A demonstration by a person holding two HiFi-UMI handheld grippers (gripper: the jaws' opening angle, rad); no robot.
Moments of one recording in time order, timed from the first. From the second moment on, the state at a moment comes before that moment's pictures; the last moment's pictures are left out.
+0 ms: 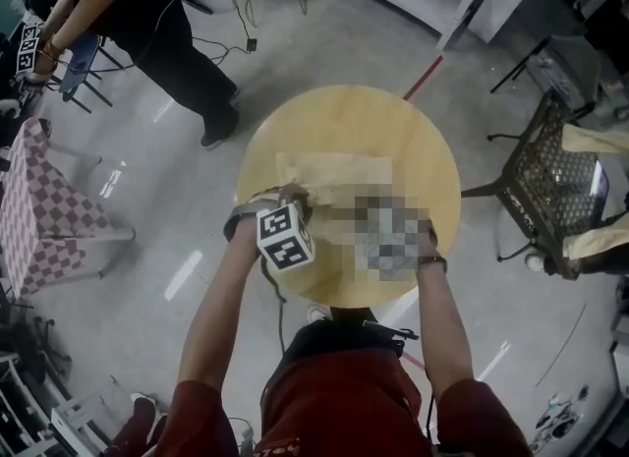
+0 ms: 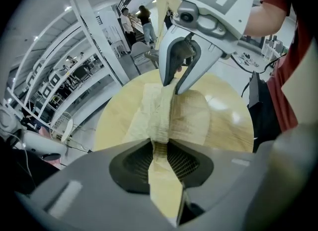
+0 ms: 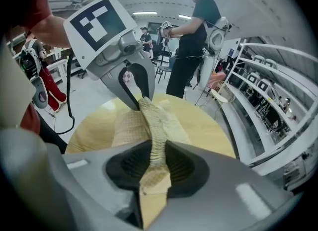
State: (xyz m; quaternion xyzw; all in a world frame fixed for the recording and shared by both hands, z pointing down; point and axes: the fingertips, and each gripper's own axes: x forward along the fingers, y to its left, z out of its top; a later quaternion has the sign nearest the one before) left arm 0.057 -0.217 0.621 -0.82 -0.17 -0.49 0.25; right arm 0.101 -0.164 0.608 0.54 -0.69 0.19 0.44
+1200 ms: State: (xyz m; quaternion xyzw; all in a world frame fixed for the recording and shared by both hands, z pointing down) left arm 0.136 -0.300 0.670 -0.83 -0.06 -0.49 0.26; right arm 0.189 -0.231 0.667 0.57 -0.66 0.17 0.47
